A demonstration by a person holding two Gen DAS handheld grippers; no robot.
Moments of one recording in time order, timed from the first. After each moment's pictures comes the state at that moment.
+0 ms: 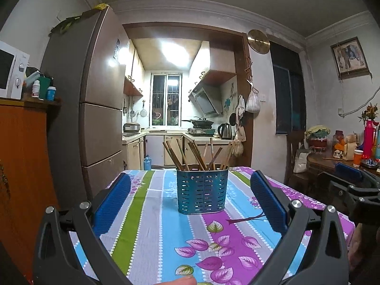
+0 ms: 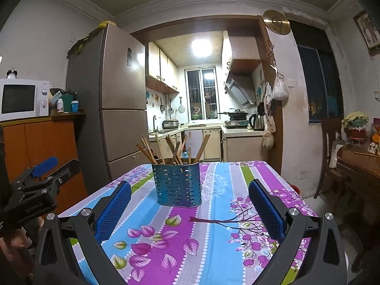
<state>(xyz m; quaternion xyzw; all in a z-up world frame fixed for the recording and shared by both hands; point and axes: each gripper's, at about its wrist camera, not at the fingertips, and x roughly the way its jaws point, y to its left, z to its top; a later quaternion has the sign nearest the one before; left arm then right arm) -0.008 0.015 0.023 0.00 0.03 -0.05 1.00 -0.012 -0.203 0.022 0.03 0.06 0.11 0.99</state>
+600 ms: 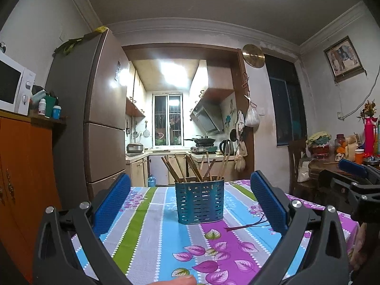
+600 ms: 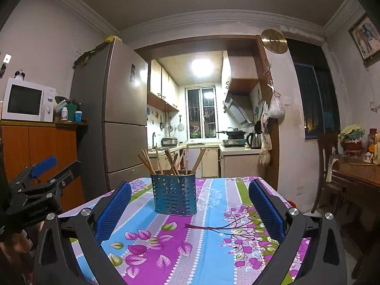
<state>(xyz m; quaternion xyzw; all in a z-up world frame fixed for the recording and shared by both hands) -0.041 -0.010 0.012 0.02 -0.04 -0.03 1.00 -0.050 -0.215 0.009 0.03 0.00 0.11 0.99</state>
